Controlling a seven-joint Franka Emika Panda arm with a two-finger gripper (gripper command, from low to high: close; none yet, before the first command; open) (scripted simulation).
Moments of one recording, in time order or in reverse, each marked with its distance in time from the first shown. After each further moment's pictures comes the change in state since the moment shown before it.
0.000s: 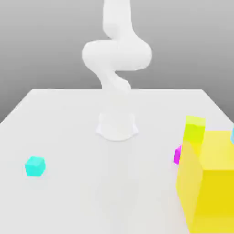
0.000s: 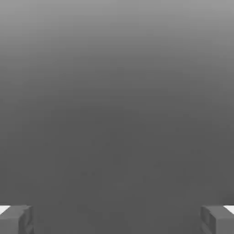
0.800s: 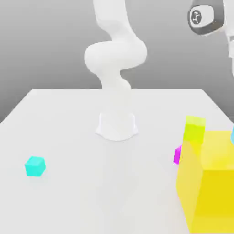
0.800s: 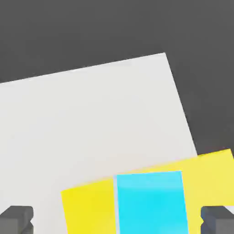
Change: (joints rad) arm 0.597 0.541 0.128 -0.157 0.173 0.124 -0.748
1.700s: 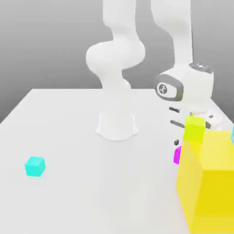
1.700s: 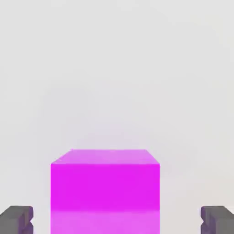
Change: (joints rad) arm 0.132 0.355 -0.061 -0.432 -0.226 0.628 -0.610
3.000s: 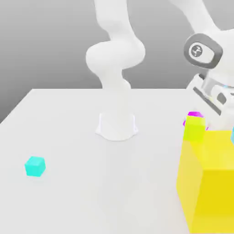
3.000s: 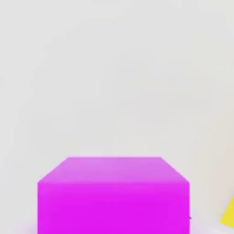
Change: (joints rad) arm -0.114 -0.419 0.050 0.330 0.019 -0.967 0.464
